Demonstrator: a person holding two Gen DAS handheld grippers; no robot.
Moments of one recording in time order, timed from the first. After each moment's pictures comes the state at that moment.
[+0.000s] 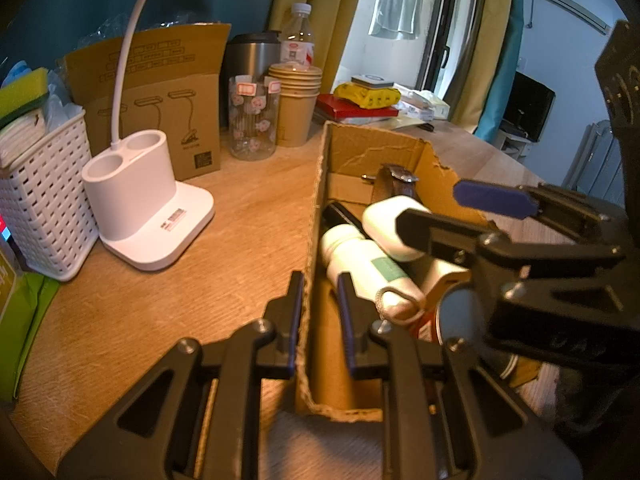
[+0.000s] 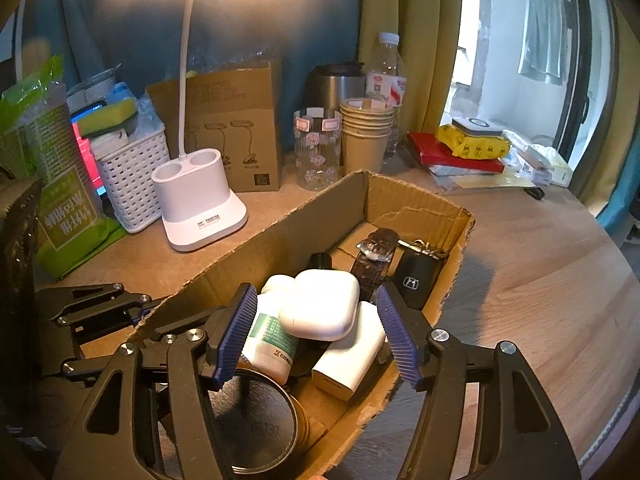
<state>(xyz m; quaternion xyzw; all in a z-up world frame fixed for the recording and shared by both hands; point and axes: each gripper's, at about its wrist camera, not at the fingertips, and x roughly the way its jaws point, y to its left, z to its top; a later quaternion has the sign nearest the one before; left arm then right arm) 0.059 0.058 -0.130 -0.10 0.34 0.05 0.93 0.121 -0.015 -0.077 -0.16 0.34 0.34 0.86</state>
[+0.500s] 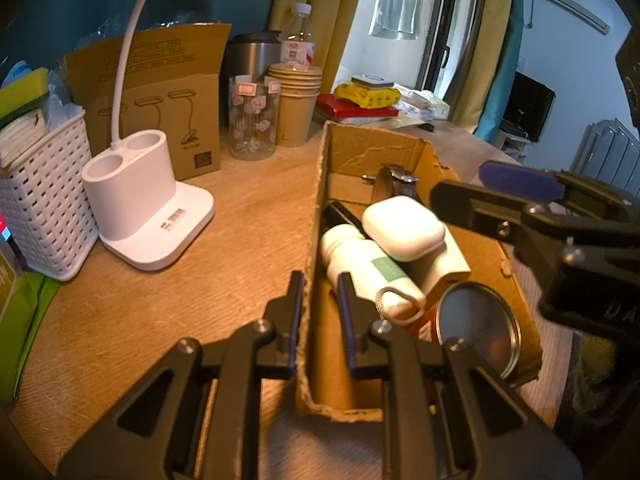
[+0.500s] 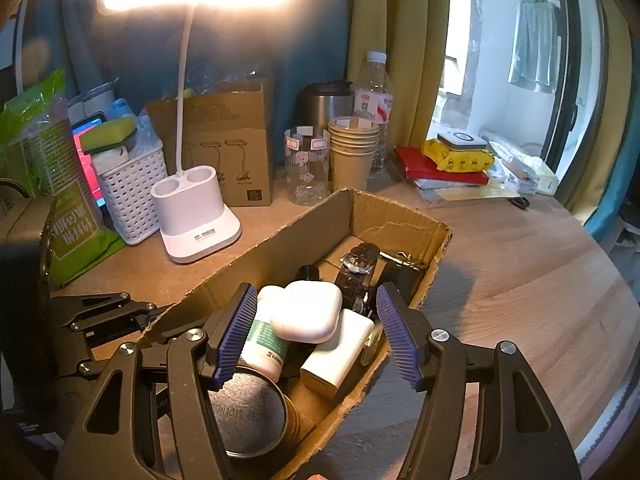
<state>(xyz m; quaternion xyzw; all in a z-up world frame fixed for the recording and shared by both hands) 0.059 0.058 -0.130 -0.10 0.34 0.05 0.93 0.117 -0.027 -0.058 -0.15 0.32 0.33 0.87</state>
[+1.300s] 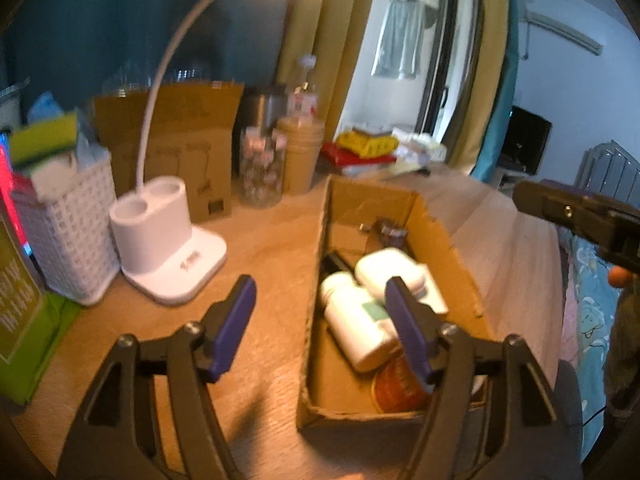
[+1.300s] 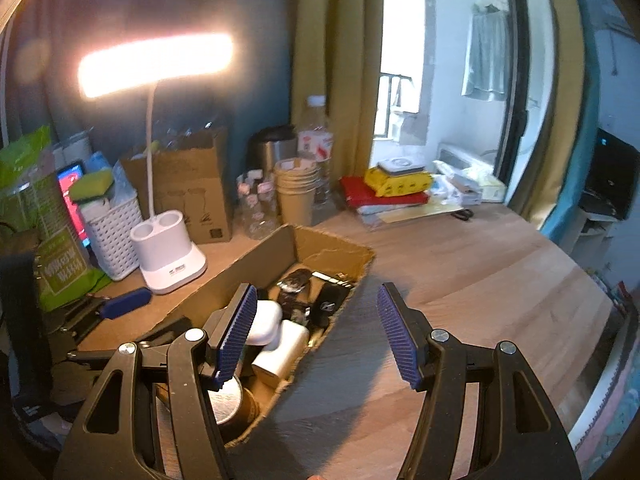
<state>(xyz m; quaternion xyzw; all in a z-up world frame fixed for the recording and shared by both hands) 0.037 0.060 -0.096 -0.10 0.26 0.06 0.96 0.103 -0.085 -0.005 -0.11 0.28 0.26 0.92</state>
